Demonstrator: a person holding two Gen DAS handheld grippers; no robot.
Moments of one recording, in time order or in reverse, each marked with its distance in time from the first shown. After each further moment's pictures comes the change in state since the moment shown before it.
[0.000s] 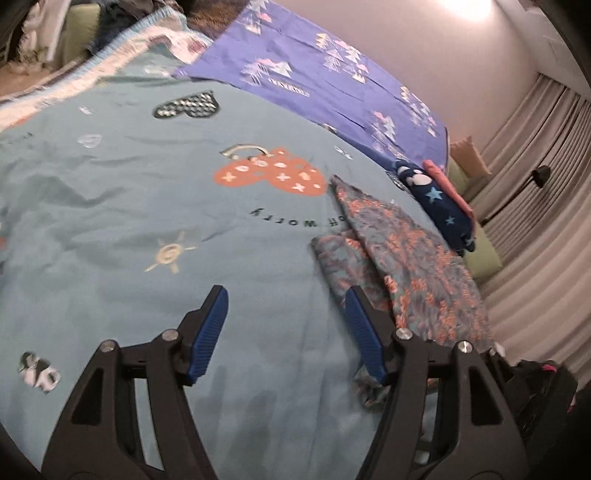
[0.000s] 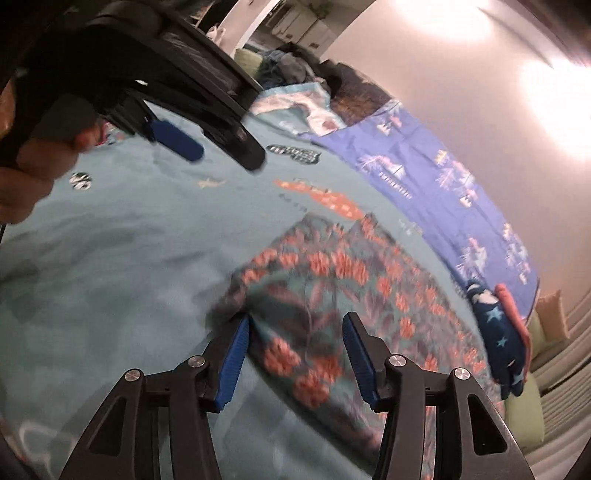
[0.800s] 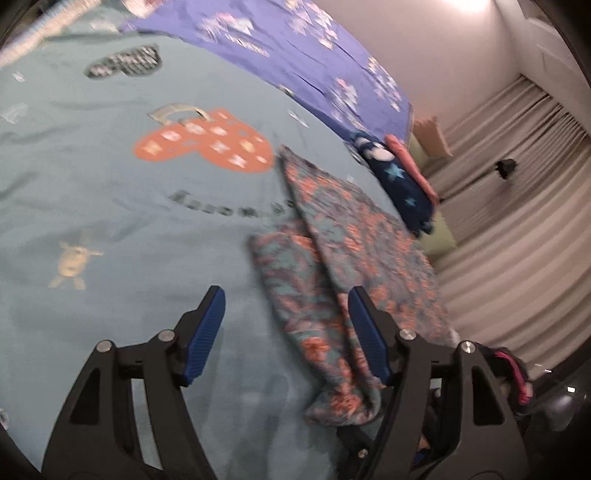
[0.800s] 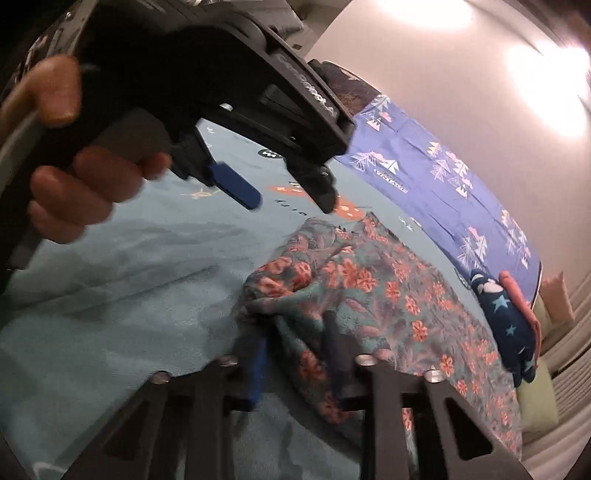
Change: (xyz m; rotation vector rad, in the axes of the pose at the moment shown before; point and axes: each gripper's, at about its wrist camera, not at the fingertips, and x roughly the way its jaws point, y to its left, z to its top) left arm 0.054 -0.016 0.022 -0.019 0.181 -0.236; right arm -0.002 -0.003 -0.001 0.113 -0.016 0.039
